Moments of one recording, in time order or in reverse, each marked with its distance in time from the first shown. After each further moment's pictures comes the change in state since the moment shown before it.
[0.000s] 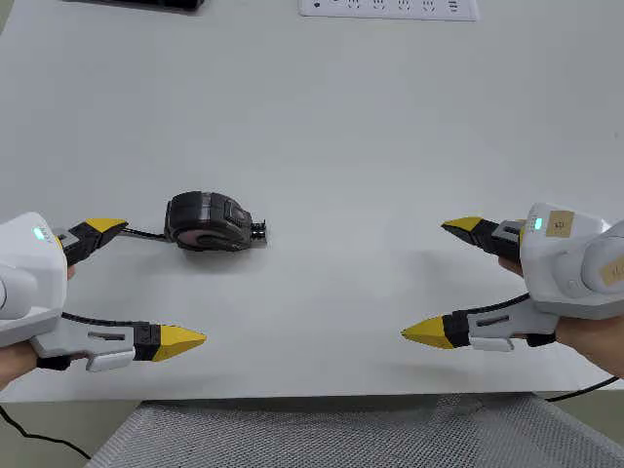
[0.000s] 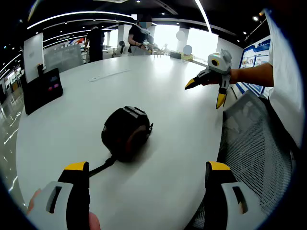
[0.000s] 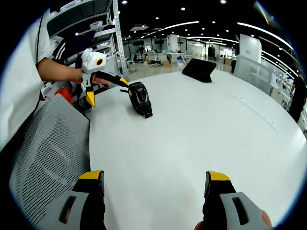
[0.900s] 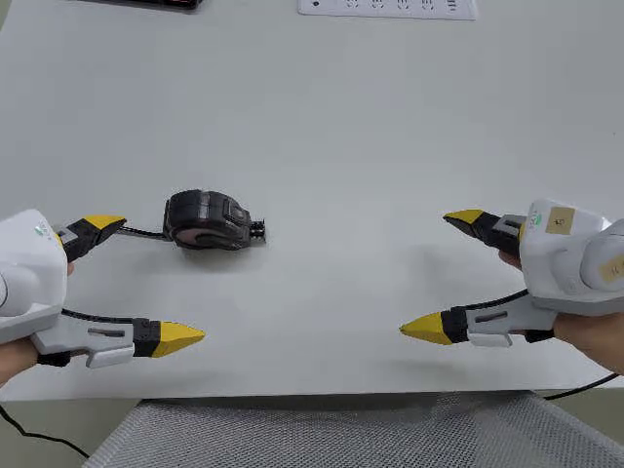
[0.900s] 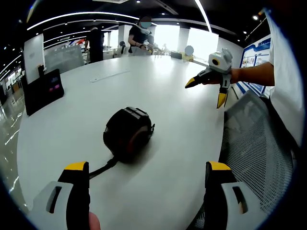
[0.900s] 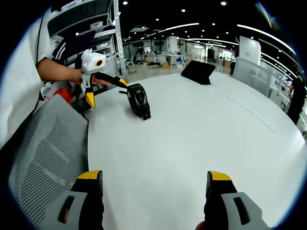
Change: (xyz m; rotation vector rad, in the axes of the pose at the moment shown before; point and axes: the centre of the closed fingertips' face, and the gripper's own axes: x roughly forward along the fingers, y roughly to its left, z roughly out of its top) left arm 0.000 0.004 0.001 0.007 -0.009 0.014; right arm 0.000 -0.003 0.004 -0.013 -0.015 -0.015
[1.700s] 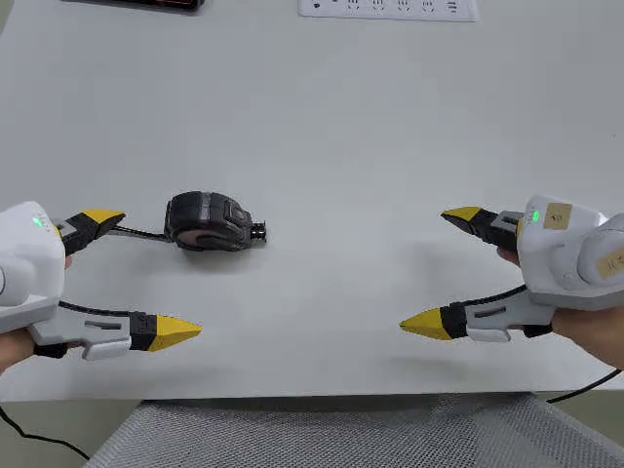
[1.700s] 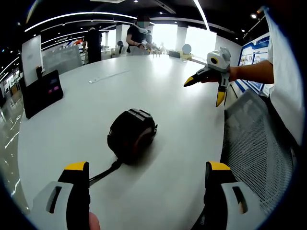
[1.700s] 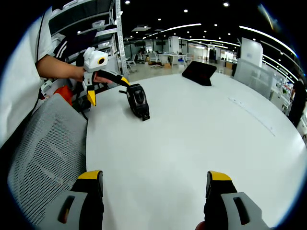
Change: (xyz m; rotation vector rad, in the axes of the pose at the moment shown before) left arm 0.002 0.009 0.004 0.029 0.014 -0.012; right arm 0.002 -0.005 0.004 -0.020 0.006 0.009
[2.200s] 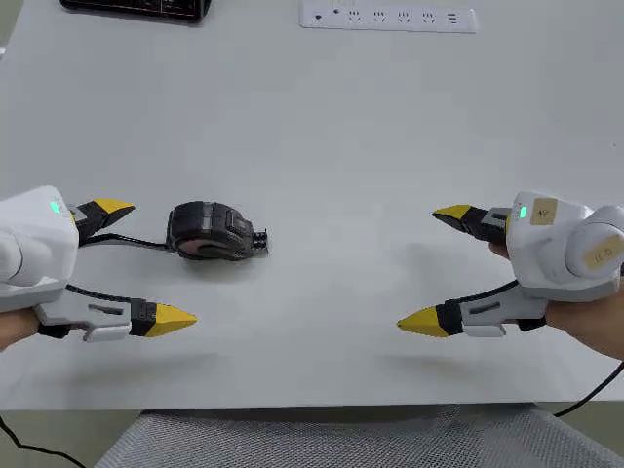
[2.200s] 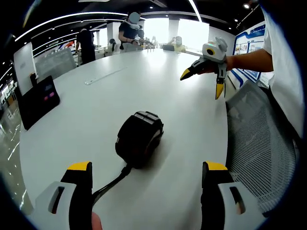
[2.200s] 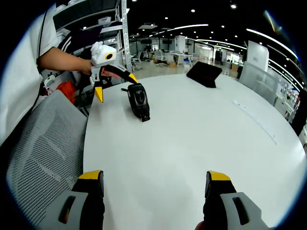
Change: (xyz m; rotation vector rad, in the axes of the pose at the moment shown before) left arm 0.008 0.015 0.007 0.085 0.055 -0.021; right arm 0.007 -0.007 0.007 -0.055 0.024 0.026
